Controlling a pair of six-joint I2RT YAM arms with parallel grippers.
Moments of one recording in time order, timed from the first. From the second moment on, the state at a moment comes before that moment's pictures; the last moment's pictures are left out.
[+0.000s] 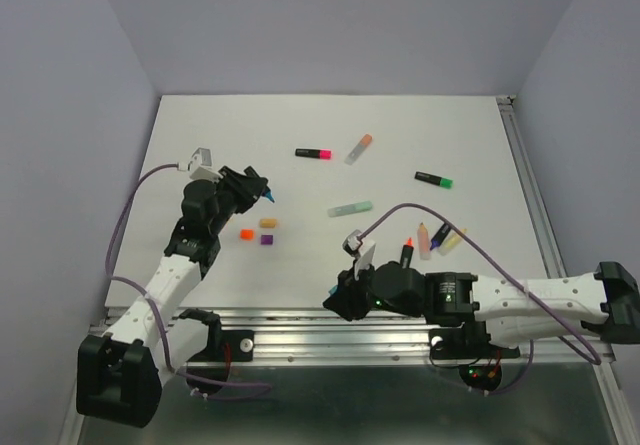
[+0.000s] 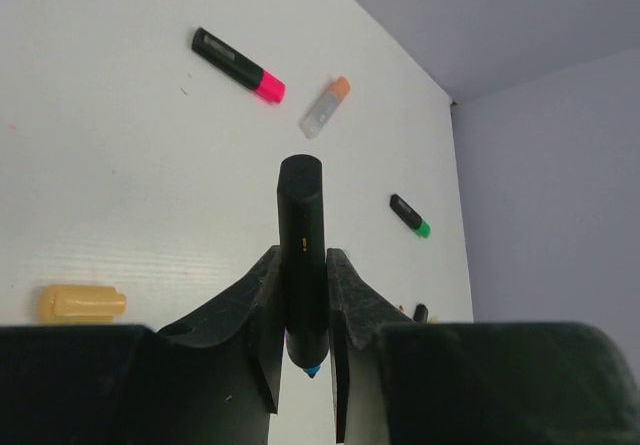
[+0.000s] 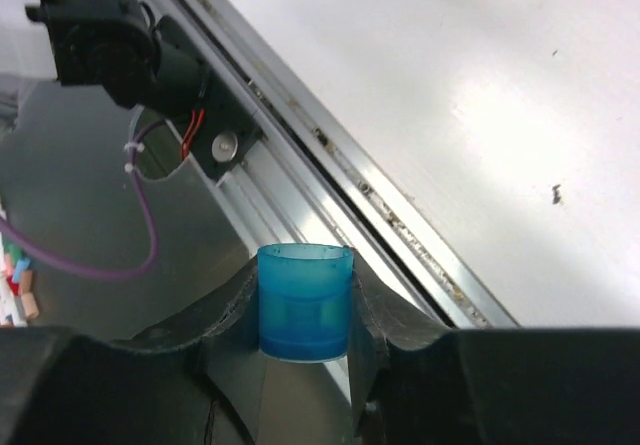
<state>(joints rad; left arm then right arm) -0.21 0.96 0.54 0.19 0.11 -0.89 1.43 1.02 0.66 -0.11 0.24 0.68</state>
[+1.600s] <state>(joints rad) -0.58 1.27 0.58 -0.18 -0.01 -0.83 0.57 1.26 0.63 -0.46 0.37 0.84</state>
